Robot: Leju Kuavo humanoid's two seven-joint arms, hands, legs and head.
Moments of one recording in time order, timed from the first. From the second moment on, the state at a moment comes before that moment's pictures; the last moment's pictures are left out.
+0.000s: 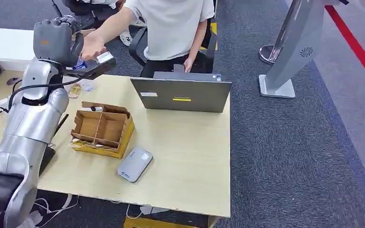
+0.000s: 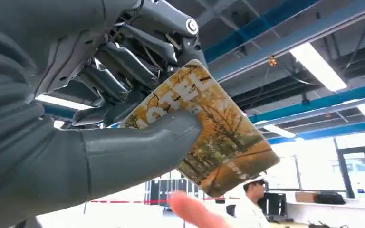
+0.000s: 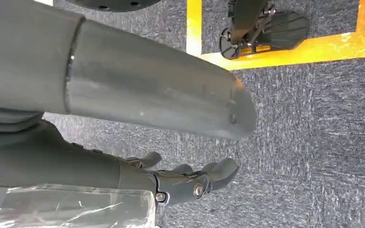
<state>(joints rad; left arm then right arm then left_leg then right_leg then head) -0.93 0.26 -0.32 -0.94 -1.21 0.31 -0.04 -0.18 0.12 -1.18 -0.20 1.24 -0.17 0.06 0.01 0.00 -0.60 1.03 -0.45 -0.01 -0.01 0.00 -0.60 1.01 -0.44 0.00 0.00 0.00</state>
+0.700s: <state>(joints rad) -0.81 0.27 -0.29 -1.09 -1.14 0.24 -0.05 -0.16 0.12 -1.18 -0.20 1.19 -0.18 0.02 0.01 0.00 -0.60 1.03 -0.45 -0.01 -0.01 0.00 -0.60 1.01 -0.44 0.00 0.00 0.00</state>
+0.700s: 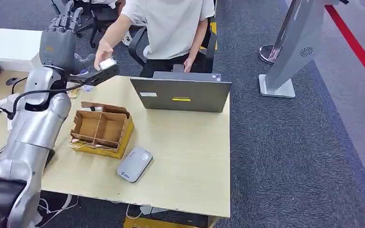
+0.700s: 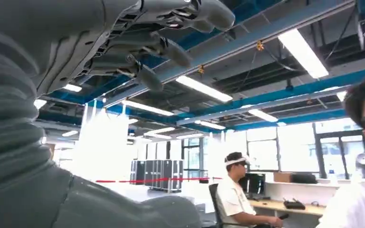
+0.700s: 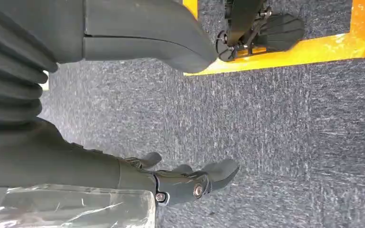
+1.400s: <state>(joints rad) 0.07 0.50 -0.30 -1.83 -1.09 0.10 -0.14 -0.12 0.11 -1.29 -0.20 1.09 -0.19 0.00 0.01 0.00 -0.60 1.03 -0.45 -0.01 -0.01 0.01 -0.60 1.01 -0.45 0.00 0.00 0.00</state>
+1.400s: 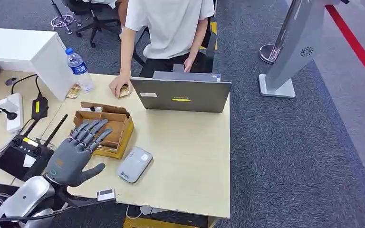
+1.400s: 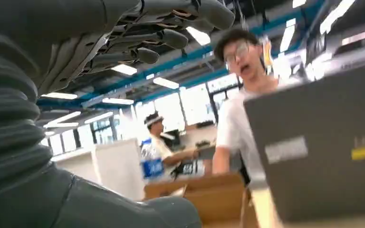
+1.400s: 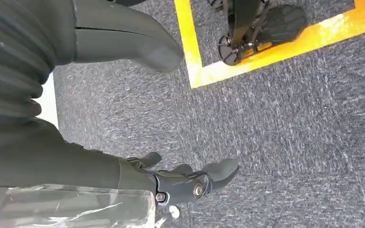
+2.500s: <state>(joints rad) -0.17 0.34 -0.30 -1.37 -1.12 0.06 0.03 -0.12 0.11 -1.28 -0.20 1.12 -0.18 0.01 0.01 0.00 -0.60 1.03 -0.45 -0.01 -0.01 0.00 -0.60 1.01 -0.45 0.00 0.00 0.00</state>
